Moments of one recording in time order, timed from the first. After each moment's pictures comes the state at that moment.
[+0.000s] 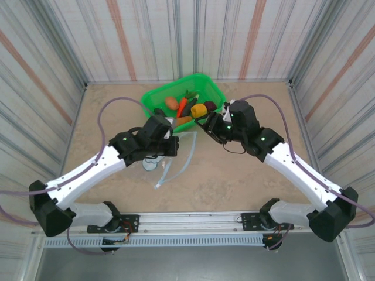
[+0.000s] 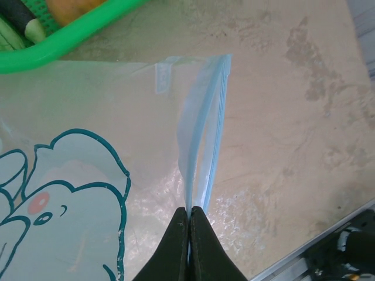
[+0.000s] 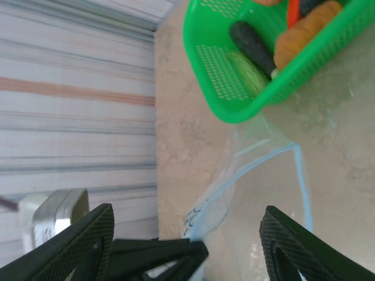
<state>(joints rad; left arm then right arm) -0.83 1.24 1.17 -0.76 0.01 -0.65 0.65 1.17 1.11 -0.42 -0.24 1.10</state>
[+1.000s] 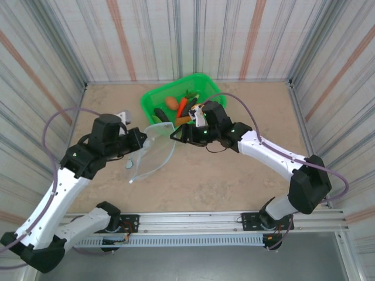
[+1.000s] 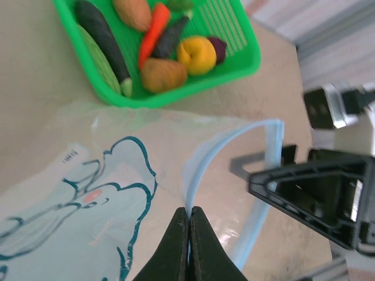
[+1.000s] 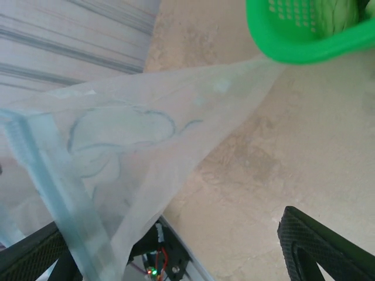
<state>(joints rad) -0.48 0.90 1.15 -0.88 0.10 -0.73 0.71 1.47 1.17 -0.32 -0.50 0.77</state>
